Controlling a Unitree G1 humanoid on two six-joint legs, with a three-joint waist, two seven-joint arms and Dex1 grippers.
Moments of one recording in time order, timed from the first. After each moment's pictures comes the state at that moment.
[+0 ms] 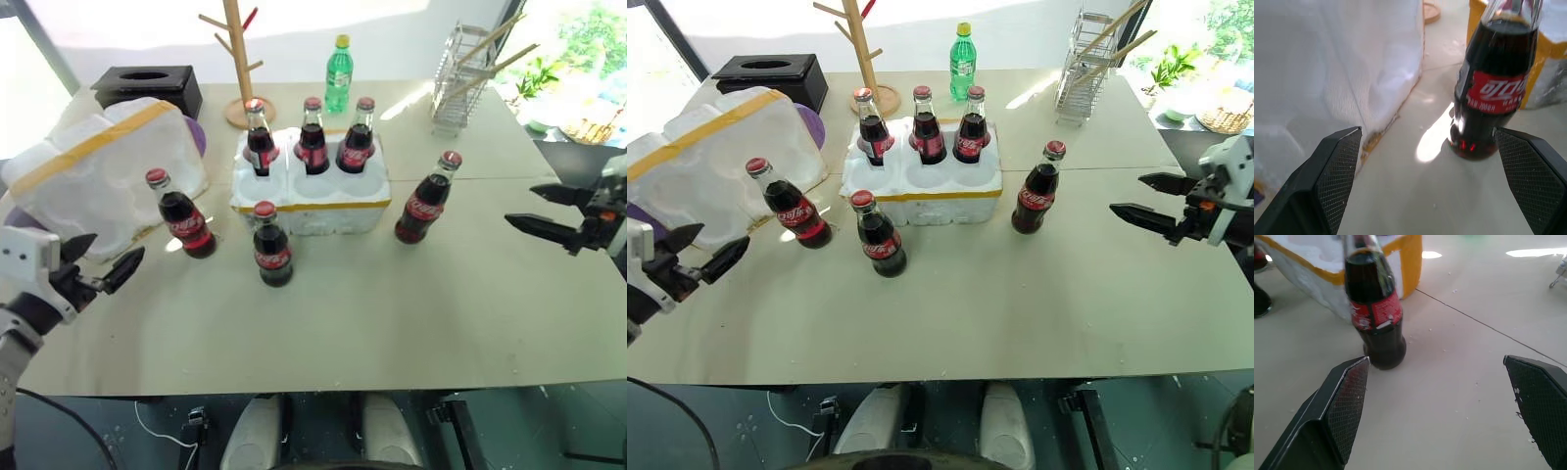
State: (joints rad) left arm 0.08 0.72 0.63 -0.32 -0.60 0.56 -0.62; right arm -0.35 -1.09 -0.41 0.21 0.52 0.50 1.27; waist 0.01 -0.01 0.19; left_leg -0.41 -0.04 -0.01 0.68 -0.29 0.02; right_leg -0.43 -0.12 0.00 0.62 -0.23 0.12
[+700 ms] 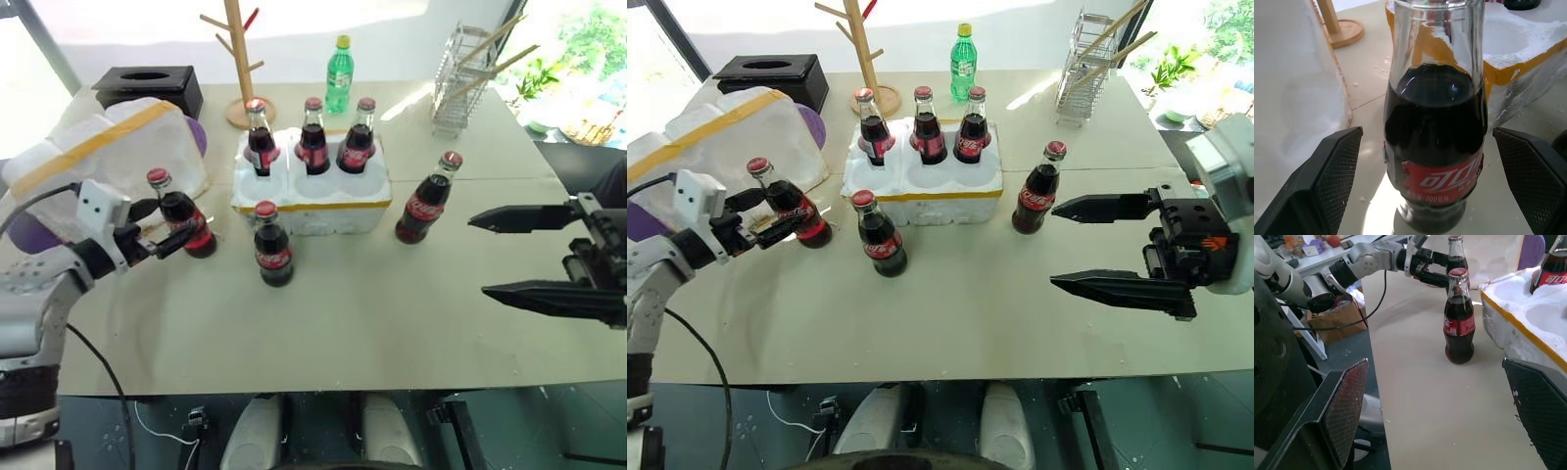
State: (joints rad) left arm -0.26 0.74 0.28 -0.03 -0.46 0.41 -0.79; right arm -0.24 -1.17 -0.66 -0.51 1.23 1.05 1.14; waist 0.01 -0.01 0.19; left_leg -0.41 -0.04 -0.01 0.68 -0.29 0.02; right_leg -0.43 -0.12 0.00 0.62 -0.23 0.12
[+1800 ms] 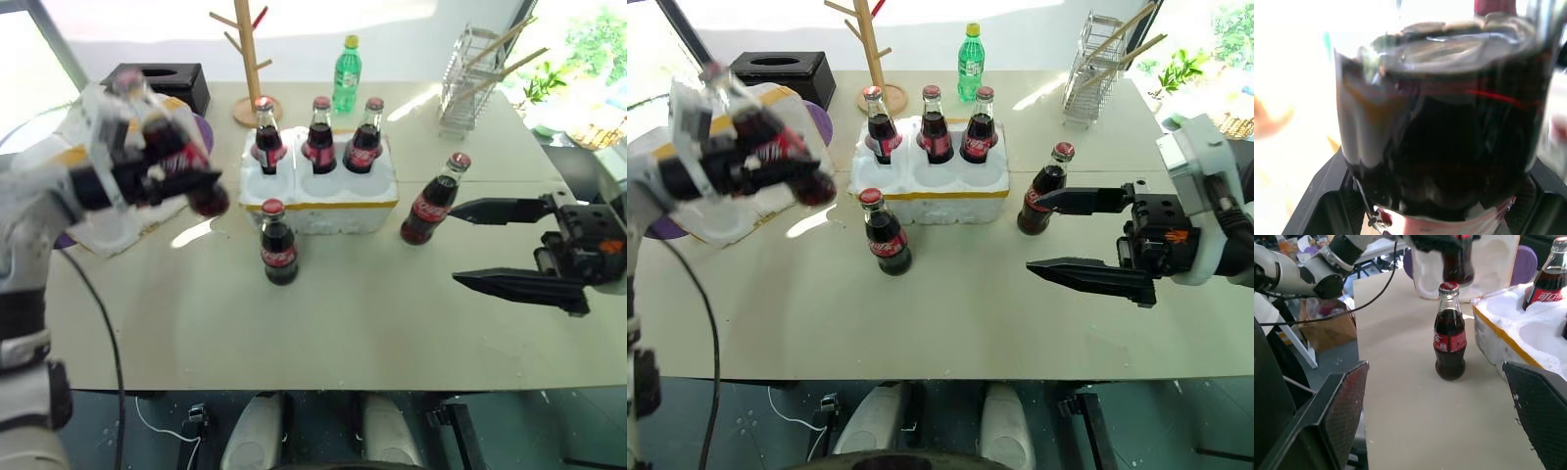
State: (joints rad) left arm -0.80 0.82 0.17 0.10 -0.63 0.67 -1.02; right arm -0.25 -1.13 -0.53 -0.51 1.20 0.93 1.03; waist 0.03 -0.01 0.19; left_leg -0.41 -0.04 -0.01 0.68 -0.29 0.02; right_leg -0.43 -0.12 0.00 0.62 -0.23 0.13
